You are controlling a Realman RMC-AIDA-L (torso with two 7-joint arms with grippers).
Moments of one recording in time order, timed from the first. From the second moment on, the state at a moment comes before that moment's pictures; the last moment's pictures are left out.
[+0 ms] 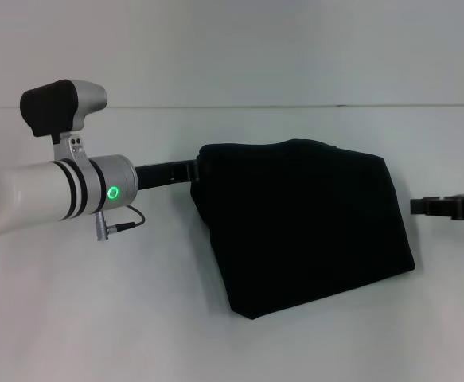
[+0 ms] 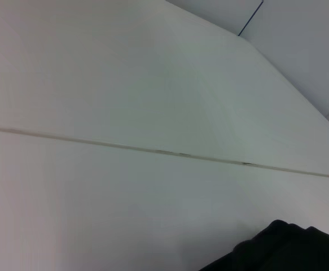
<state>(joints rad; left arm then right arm) -0.85 -2.14 0.58 0.34 2.10 0.80 -1.88 0.60 1.93 -0.75 -0.60 -2.16 -1.25 2.01</state>
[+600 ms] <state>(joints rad) -0.94 -2.12 0.61 0.34 2.10 0.78 -1.91 0.61 1.97 -0.62 -0.63 -2.15 -1.35 1.93</state>
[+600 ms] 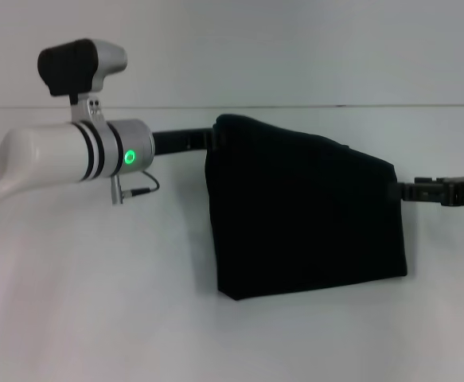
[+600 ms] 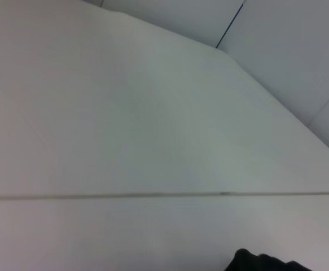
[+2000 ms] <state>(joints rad) -0.89 -2.11 0.73 0.56 2.12 0.83 -1.97 0.64 1.98 -0.61 -0.64 -2.09 -1.35 1.81</state>
